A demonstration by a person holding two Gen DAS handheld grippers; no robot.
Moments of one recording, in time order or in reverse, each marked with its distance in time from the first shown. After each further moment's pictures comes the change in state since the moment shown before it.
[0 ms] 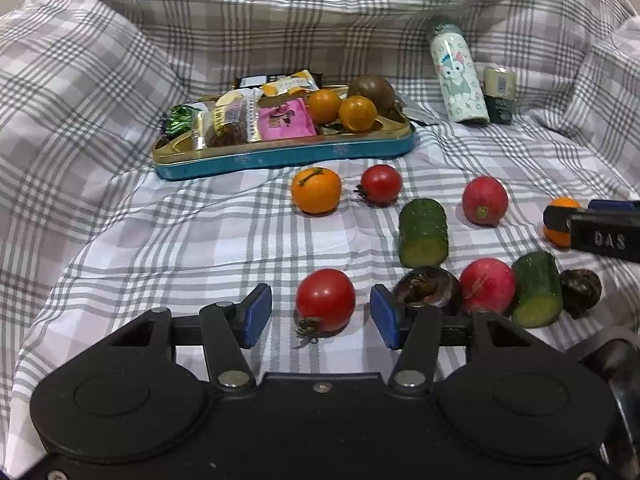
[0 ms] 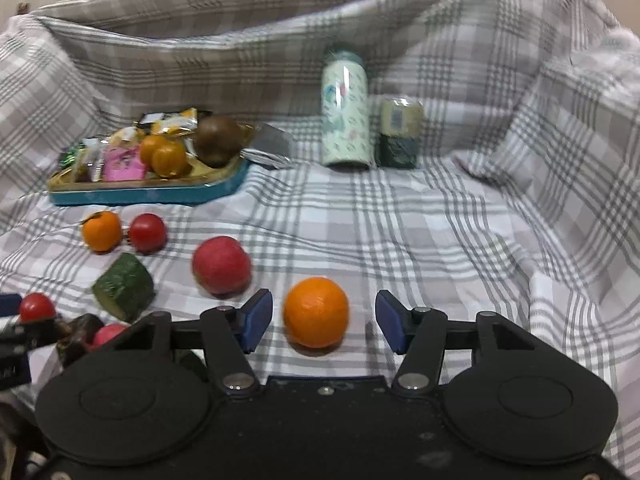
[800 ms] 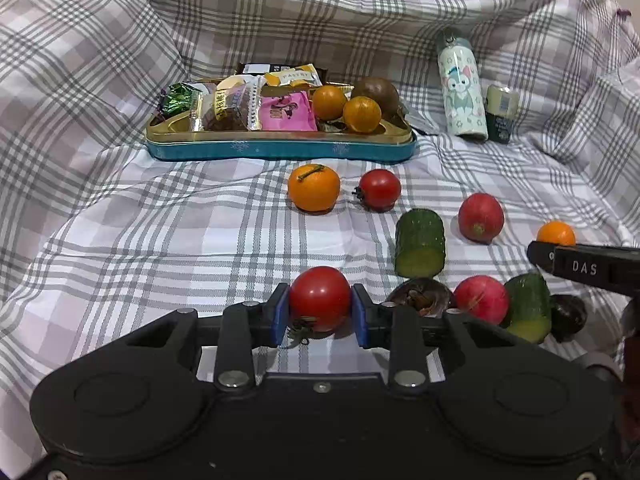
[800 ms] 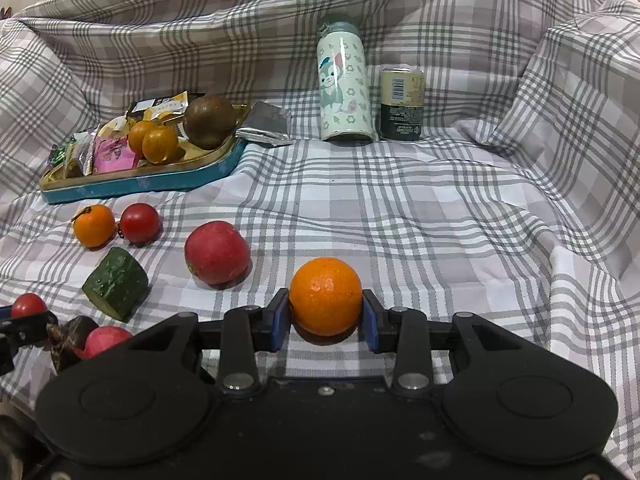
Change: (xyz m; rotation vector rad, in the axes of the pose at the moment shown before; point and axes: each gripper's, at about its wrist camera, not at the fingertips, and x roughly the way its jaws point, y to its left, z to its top) left arm 0.003 0.016 0.002 -0.126 0.005 -0.071; right arm 0.016 0.001 0.001 0.039 0.069 0.011
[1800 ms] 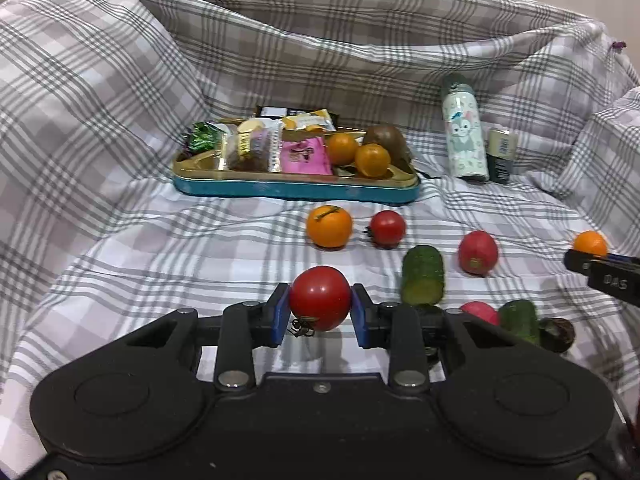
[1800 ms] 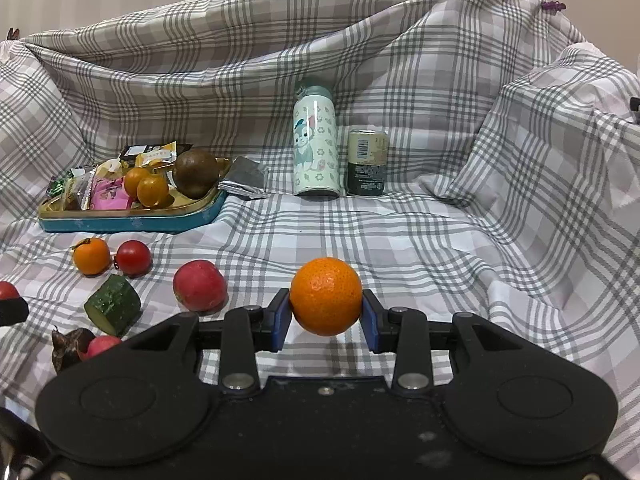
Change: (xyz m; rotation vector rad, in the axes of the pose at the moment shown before) left arm -0.026 0.005 -0.004 -0.016 -0.125 0.031; right arm -0.046 -0.010 -0.008 -0.023 -0.165 -0.074
